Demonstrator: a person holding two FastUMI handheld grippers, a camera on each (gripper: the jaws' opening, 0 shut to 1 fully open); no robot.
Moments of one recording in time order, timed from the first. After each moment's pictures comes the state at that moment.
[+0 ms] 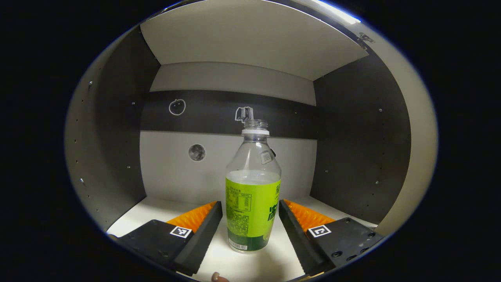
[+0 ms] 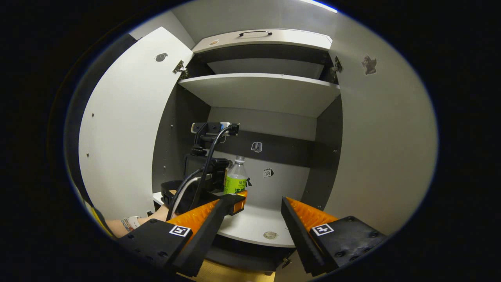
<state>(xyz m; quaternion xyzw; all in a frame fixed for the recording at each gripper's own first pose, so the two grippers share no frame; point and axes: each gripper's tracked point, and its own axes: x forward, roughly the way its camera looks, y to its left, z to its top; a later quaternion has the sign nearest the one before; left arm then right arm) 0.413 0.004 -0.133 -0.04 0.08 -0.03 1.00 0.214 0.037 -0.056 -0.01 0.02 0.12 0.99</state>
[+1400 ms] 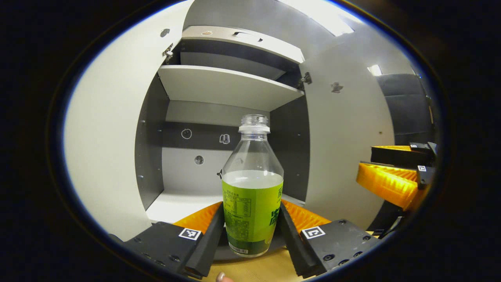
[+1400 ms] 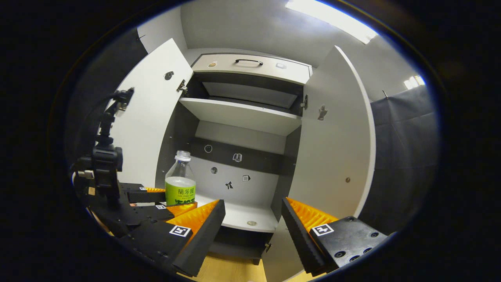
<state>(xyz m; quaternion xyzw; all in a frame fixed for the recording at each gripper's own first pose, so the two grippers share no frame) 0.119 -0.021 -0.073 -0.04 0.03 -0.13 0.99 0.060 0.012 -0.007 -0.04 -0.02 0.00 1.00</state>
